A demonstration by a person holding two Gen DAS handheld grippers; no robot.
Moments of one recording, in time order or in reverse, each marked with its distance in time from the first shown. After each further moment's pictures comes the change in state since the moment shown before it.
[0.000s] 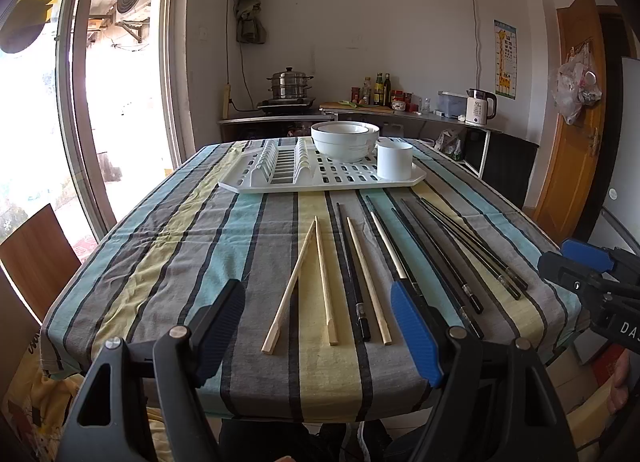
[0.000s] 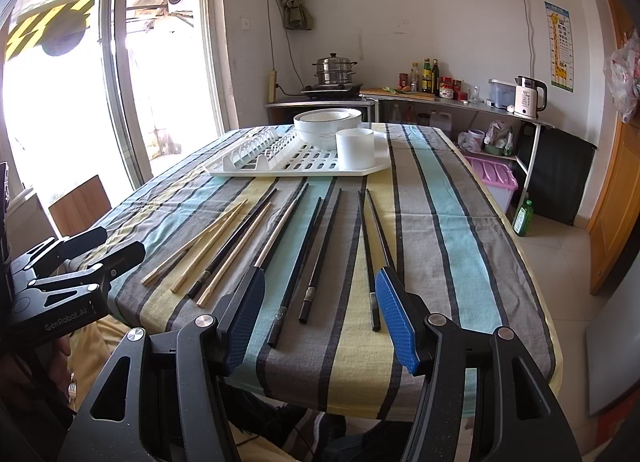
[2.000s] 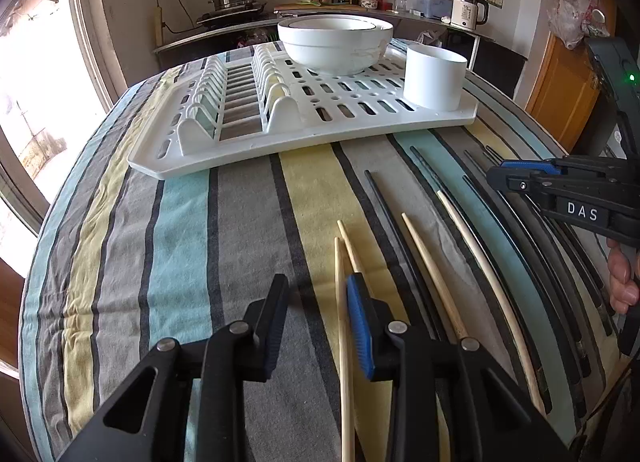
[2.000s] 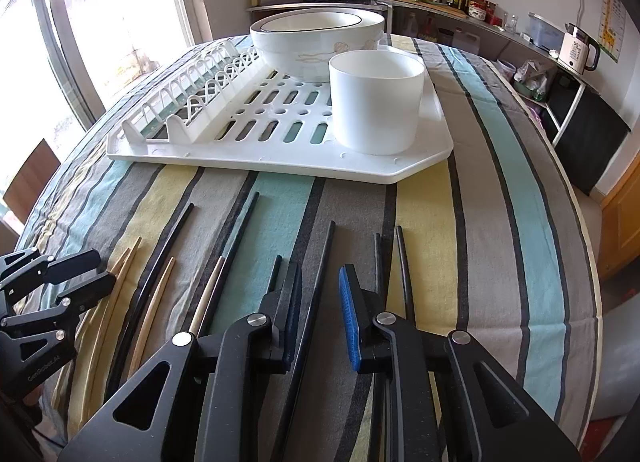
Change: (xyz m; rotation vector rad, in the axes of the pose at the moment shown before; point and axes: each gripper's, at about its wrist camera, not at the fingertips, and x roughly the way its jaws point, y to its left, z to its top) left arm 0.198 0.029 0.064 0.152 0.393 -0.134; right arm 0.235 -0.024 0.098 -0.016 0.406 -0.019
